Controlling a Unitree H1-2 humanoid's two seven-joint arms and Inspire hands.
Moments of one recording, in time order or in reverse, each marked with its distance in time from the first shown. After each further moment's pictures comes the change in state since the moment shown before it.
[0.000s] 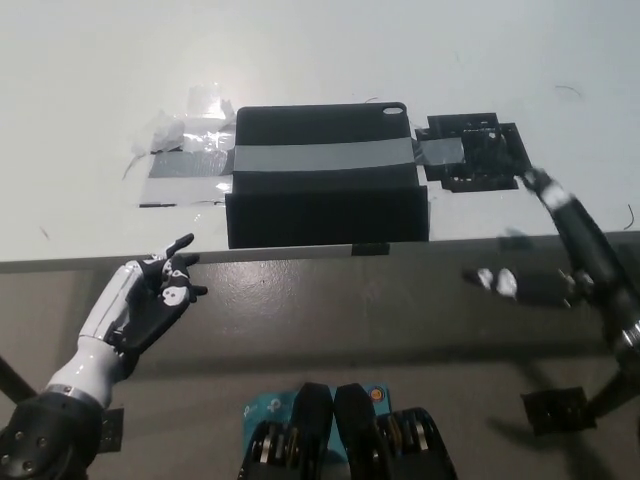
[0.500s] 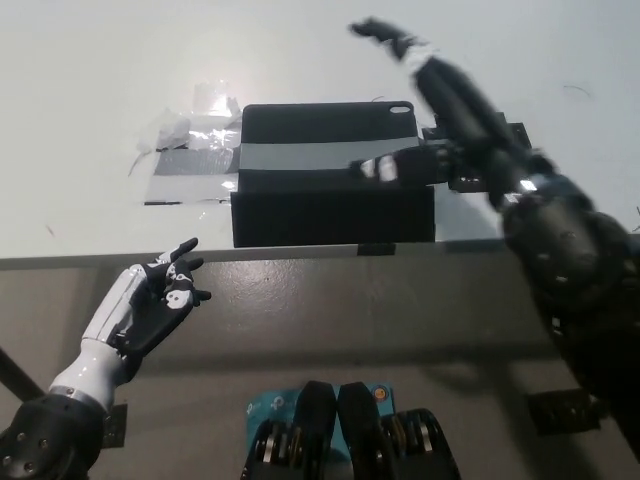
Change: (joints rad) left_arm -0.002 0.000 -0.004 -0.006 -0.001 0.017 -0.004; right_arm -0.408 0.076 0.241 0.264 -0.165 0.004 0.054
